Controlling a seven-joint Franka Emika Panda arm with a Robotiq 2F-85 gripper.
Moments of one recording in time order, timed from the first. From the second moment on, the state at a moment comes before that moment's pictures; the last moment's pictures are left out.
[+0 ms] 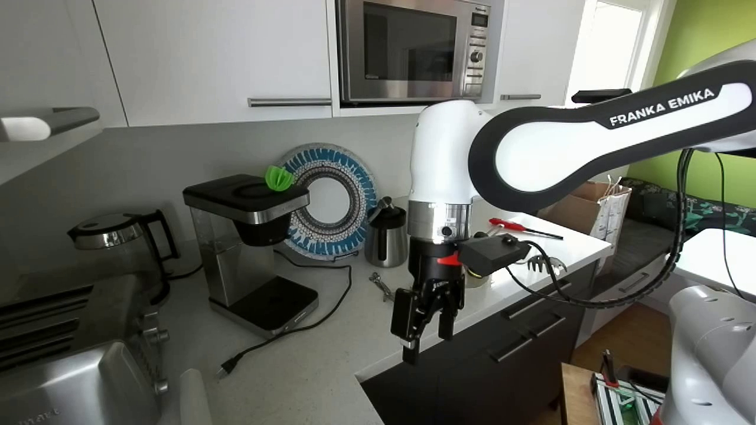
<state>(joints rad) 0.11 -0.37 0.16 -2.28 0.34 1.92 0.42</state>
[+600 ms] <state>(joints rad) -0.03 -0.53 0.16 -2.32 0.01 1.82 0.56</state>
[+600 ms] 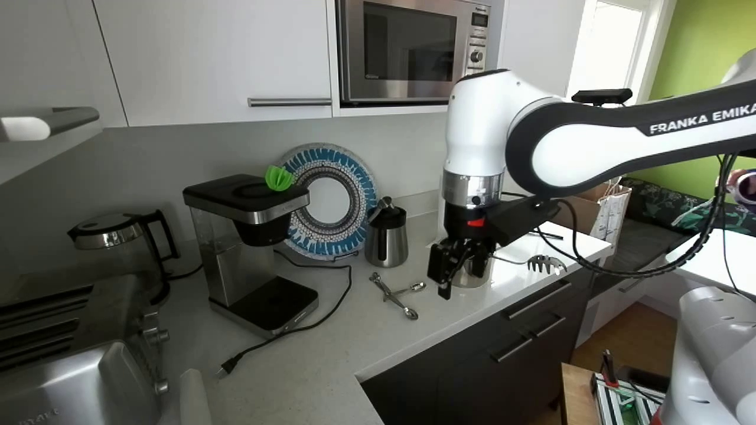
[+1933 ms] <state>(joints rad) -0.41 -0.85 0.00 -2.53 -0.51 1.83 0.77</state>
